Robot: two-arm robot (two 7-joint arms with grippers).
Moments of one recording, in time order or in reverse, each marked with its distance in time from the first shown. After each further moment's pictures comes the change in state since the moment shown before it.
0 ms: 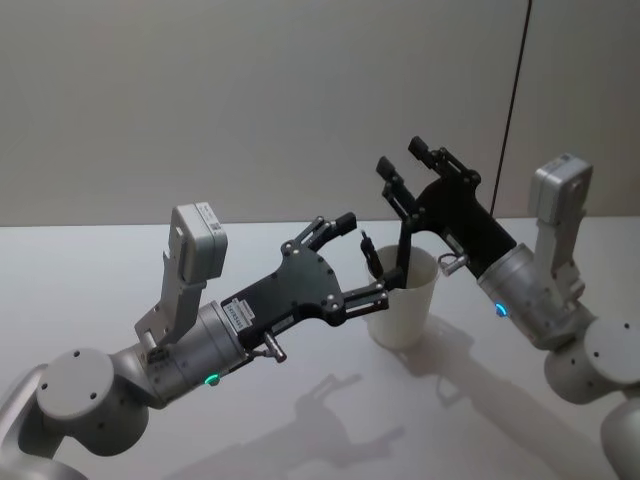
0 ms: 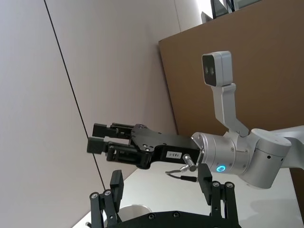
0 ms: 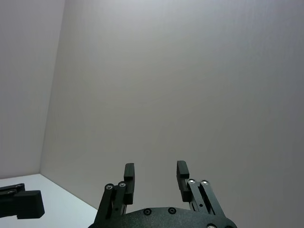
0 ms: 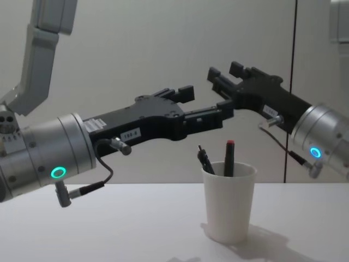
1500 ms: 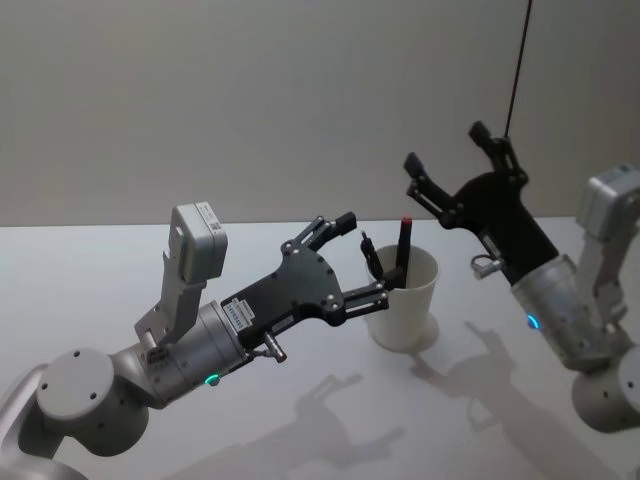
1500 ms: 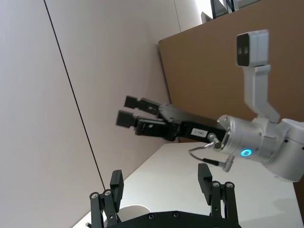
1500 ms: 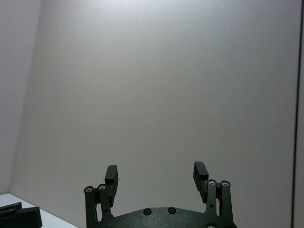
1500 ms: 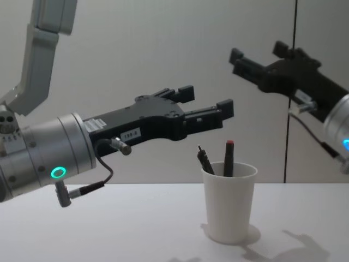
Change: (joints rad) left arm 0.000 0.000 0.000 0.000 0.000 0.000 0.000; right arm -0.157 0.061 0.012 -0.265 -0.019 0.041 -0.172
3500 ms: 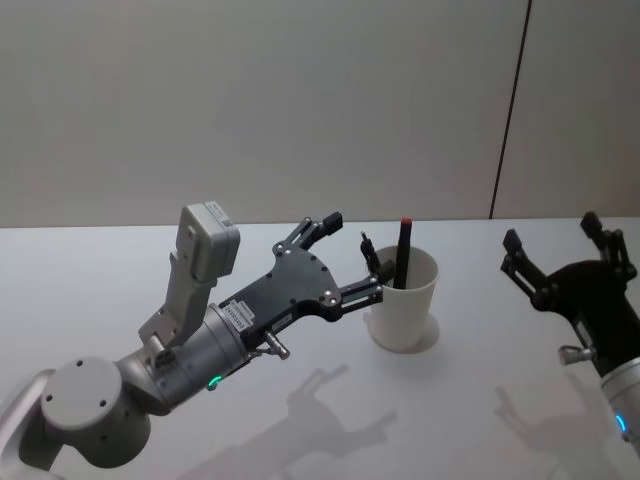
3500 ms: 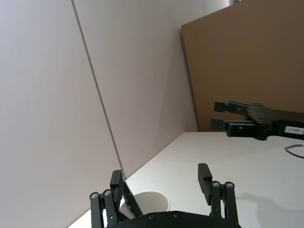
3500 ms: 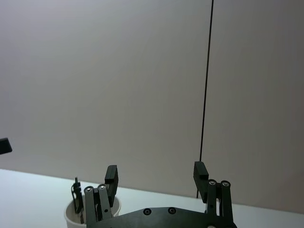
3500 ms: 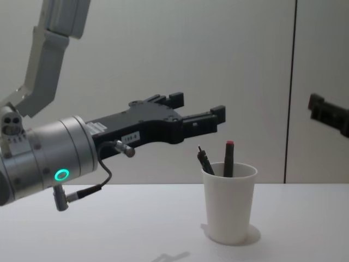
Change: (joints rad) left arm 0.027 0.029 0.038 -0.054 0.030 0.042 0.170; right arm -0.385 0.156 0.041 -0.454 -0.037 0.298 -0.356
